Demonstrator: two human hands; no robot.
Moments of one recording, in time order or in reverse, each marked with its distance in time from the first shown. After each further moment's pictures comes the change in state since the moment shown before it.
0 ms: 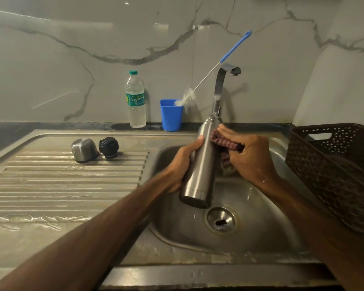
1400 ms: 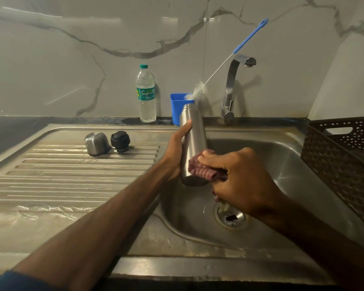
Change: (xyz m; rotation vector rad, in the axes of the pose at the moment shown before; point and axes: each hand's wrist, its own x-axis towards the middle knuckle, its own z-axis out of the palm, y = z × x) left_hand 0.007 0.008 -0.032 -0.177 0.175 0.069; right_hand -0.036 -0.093 0.009 -0.144 -0.317 -0.135
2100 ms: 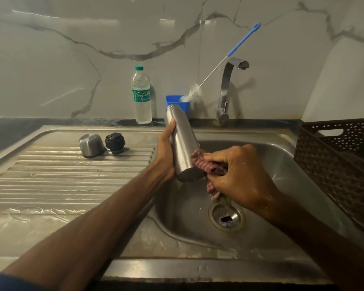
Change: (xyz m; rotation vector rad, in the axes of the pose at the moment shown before) left_hand 0.010 -0.004 -0.005 -0.222 0.048 0.022; right_hand 0.001 0.015 -0.005 0.192 0.022 0.174
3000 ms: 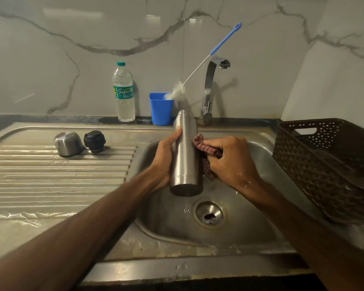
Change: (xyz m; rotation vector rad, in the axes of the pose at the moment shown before) left_hand -0.025 -0.019 0.029 0.121 -0.134 -0.136; right_hand 0.018 0.052 -0.006 -0.117 0.219 -0.045
